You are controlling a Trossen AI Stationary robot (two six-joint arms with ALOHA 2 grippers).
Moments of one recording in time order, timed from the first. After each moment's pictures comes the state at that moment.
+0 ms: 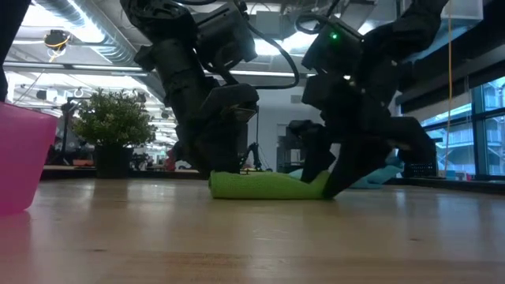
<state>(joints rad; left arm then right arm) -0.09 1.90 1.03 -0.25 -0.01 -0.70 0.06 1.78 0.83 -0.04 -0.13 -0.48</state>
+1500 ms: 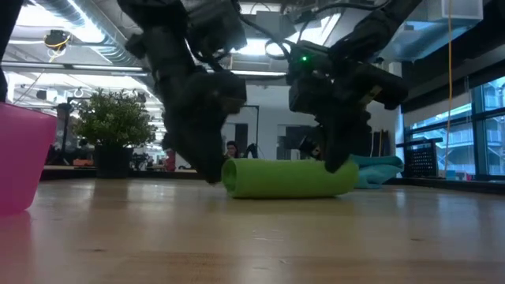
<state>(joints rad) -0.09 1.79 1.02 -0.31 -0.01 -0.65 -0.13 1.79 0.99 -0.38 -0.56 -0.18</state>
